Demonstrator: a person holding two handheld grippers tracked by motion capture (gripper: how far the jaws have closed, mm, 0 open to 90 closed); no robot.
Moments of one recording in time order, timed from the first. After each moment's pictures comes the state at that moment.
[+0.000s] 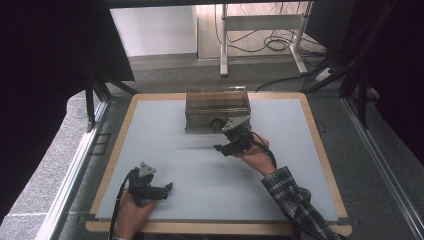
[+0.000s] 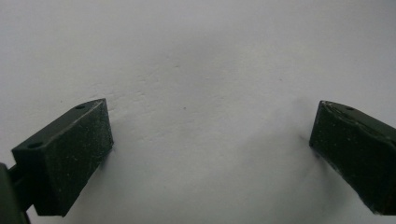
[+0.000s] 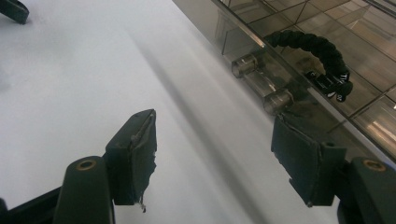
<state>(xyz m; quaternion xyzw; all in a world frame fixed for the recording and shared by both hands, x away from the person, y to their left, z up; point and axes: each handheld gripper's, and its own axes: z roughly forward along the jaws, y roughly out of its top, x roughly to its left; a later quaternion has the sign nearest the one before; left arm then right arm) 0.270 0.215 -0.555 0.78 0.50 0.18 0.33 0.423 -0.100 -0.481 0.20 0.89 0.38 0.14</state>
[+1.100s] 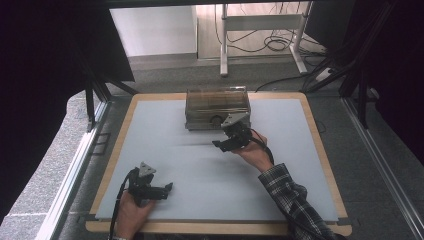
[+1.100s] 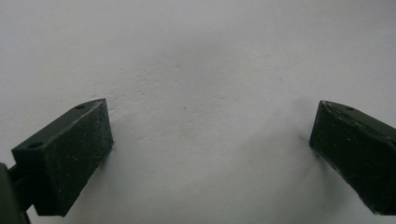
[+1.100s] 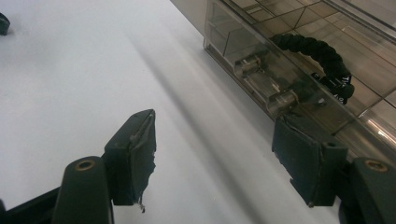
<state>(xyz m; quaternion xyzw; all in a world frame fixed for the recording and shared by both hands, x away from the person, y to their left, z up) 0.270 0.215 -0.555 0.78 0.50 0.18 0.33 0.436 -0.095 -0.480 0.21 0.89 0.39 0.15</state>
